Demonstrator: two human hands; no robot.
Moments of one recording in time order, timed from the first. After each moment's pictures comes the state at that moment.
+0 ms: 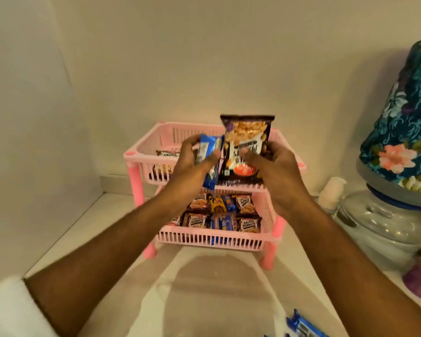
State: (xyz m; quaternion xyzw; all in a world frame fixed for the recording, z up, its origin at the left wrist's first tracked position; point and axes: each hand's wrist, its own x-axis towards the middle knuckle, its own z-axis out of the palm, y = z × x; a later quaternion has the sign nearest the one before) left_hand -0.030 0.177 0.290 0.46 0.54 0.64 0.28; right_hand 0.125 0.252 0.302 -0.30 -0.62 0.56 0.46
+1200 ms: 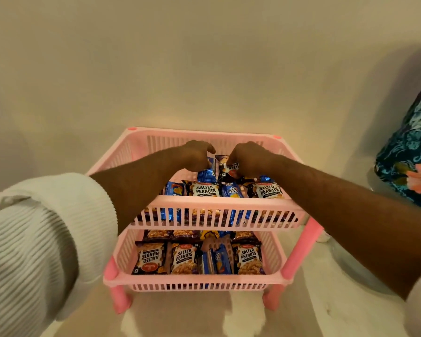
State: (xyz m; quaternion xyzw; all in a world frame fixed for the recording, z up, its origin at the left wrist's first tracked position) left_hand -0.143 0.420 0.289 0.64 0.75 0.10 0.13; right_hand 0.011 0.476 0.290 -0.41 -0.91 -0.02 0.00
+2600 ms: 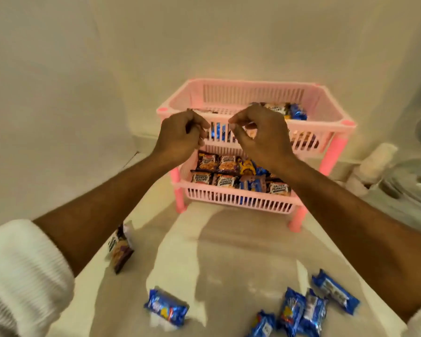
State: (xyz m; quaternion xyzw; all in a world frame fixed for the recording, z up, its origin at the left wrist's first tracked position) left_hand -0.115 0.157 0.253 0.48 0.70 0.52 0.09; right_hand 0.051 0.274 0.246 -0.19 -0.85 0.16 0.46
